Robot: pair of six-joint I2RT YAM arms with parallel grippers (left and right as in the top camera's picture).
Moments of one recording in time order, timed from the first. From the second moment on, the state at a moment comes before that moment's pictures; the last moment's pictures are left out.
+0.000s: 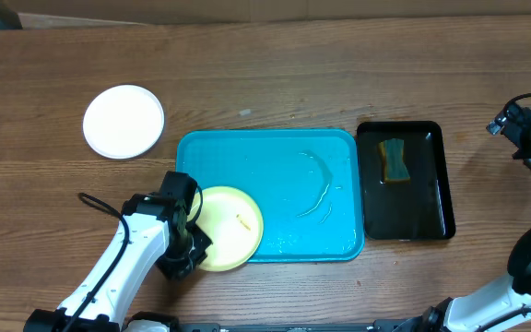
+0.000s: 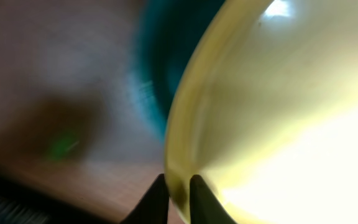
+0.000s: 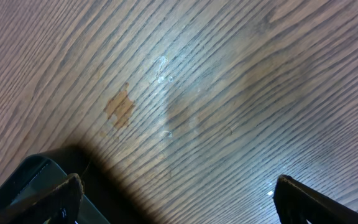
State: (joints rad) left arm -0.18 1.34 0.68 -1.02 0.11 -0.94; right arm -0.51 1.85 1.49 -0.94 -0.11 0.28
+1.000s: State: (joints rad) left arm -0.12 1.43 0.99 -1.08 0.06 -0.60; right arm -0.51 1.85 1.49 -0.94 -0.11 0.28
